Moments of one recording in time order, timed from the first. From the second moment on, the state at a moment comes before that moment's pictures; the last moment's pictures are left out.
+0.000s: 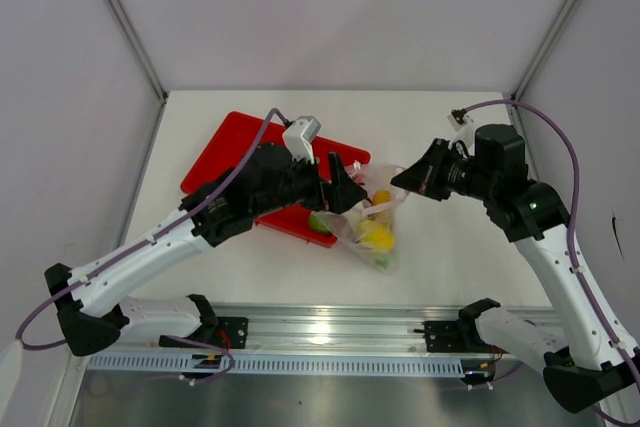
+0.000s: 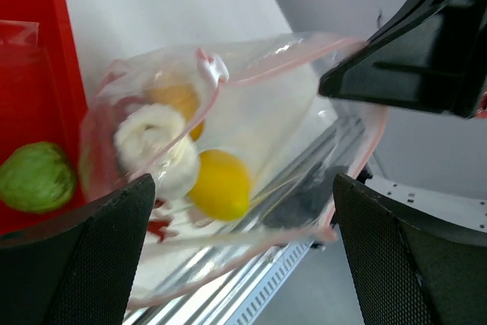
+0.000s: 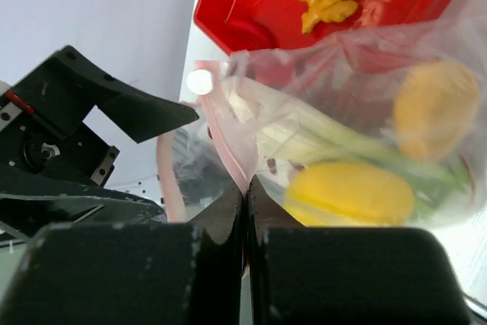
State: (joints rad) left arm -0.95 1.17 1.27 -0.44 -0.02 -0.68; right arm 0.40 1.00 1.28 -0.75 -0.44 0.74
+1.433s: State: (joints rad) left arm -0.71 1.78 1.41 -0.82 0.11 -0.63; right arm 0.42 0.85 1.19 -0.92 -0.12 0.59
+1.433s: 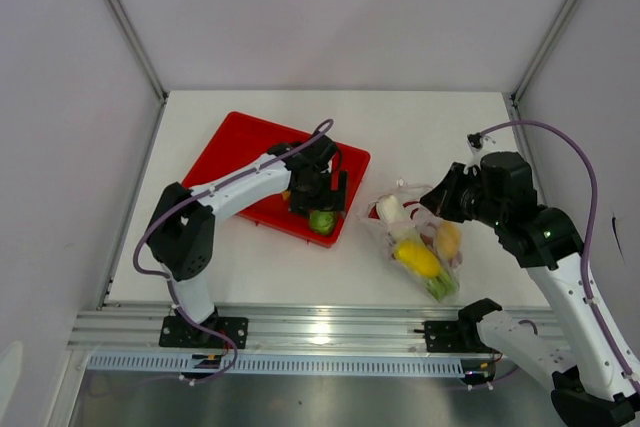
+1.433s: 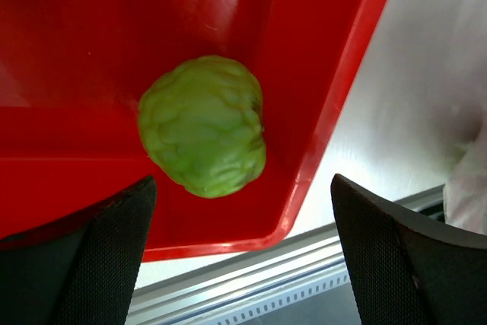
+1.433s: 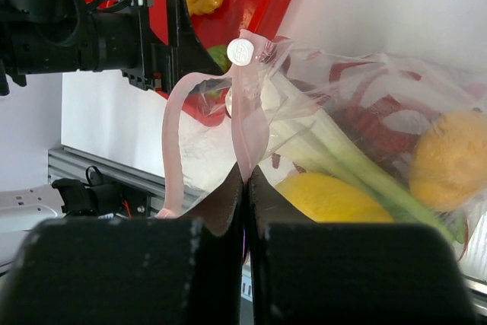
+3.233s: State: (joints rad) left arm -0.67 1.75 1.26 -0.64 0.10 -0.63; right arm 0.42 0.86 1.14 -0.88 -0.18 0.61
